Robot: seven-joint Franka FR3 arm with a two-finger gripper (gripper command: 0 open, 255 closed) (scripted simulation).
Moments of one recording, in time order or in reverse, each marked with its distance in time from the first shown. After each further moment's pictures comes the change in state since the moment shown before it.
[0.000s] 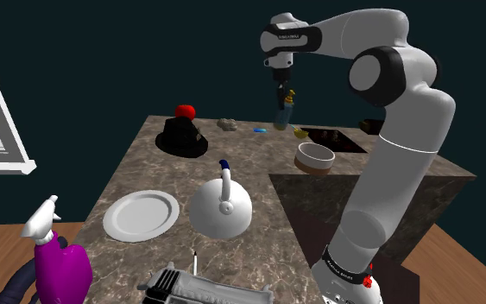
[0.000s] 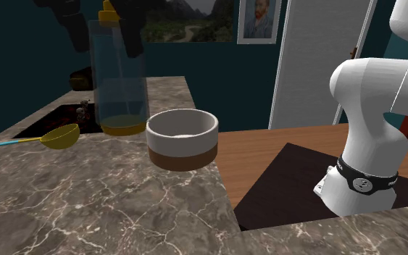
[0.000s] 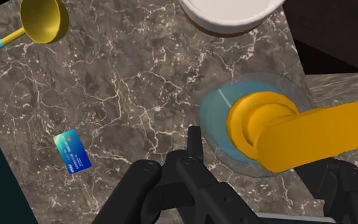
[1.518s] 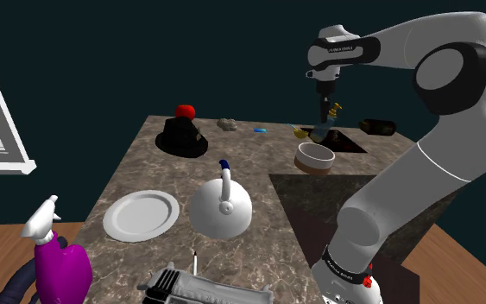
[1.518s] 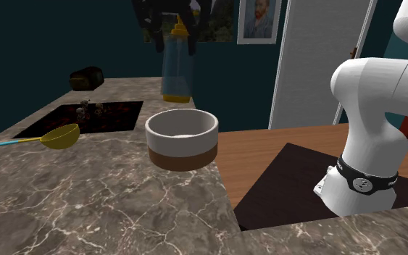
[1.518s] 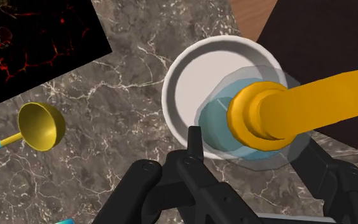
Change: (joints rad) arm -0.108 -0.365 -0.101 -0.402 -0.182 0.107 -0.142
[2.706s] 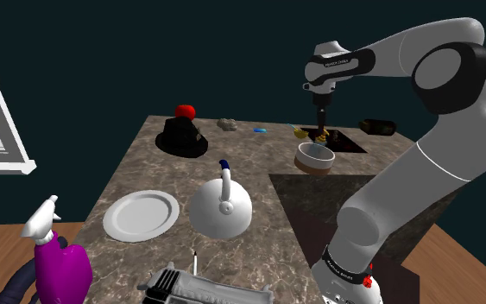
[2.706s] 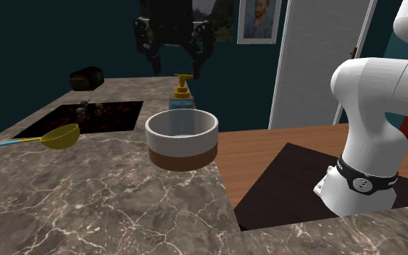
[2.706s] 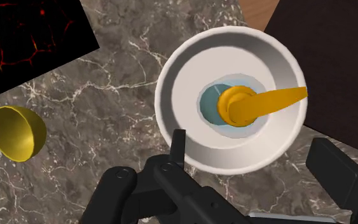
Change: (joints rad) arm -0.006 0.005 -0.018 -0.120 -0.011 0.124 0.026
